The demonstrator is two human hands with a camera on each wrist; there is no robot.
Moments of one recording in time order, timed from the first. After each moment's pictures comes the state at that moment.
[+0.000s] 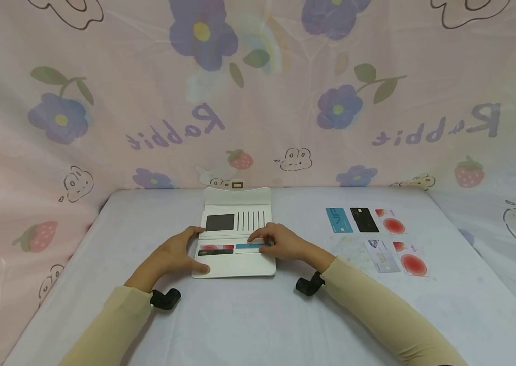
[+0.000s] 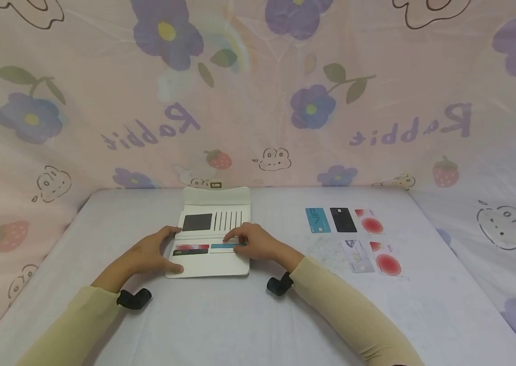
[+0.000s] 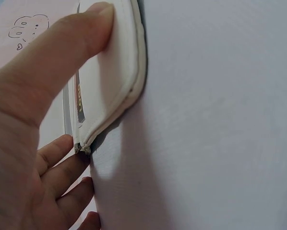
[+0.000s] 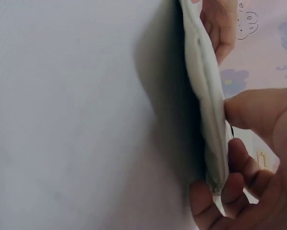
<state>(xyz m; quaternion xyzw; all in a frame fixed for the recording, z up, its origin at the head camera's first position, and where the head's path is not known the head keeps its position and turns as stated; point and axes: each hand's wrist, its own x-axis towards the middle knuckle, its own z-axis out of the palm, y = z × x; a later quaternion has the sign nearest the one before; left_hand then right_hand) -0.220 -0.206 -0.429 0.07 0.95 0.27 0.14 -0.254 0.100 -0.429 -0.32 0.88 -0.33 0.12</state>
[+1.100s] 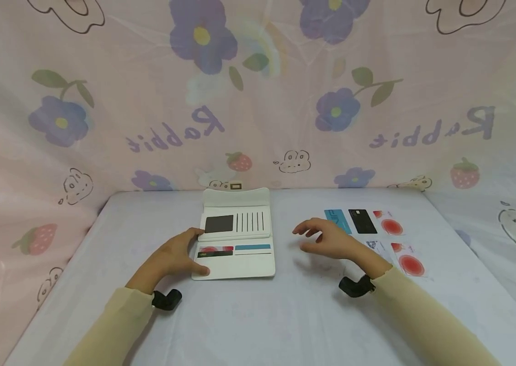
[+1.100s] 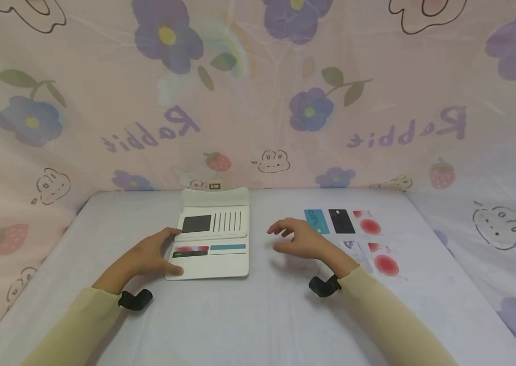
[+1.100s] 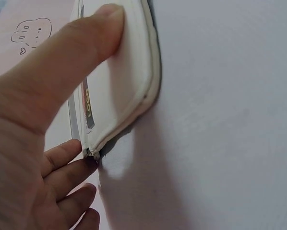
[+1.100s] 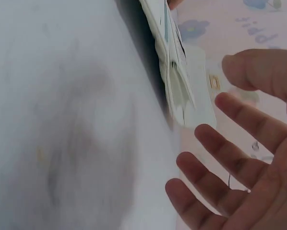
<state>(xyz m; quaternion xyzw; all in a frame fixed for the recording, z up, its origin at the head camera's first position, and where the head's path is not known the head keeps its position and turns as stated) -0.220 -0.203 -0.427 0.07 0.95 0.27 0.14 -0.233 0.194 -0.399 -0.27 0.90 -0.33 0.07</state>
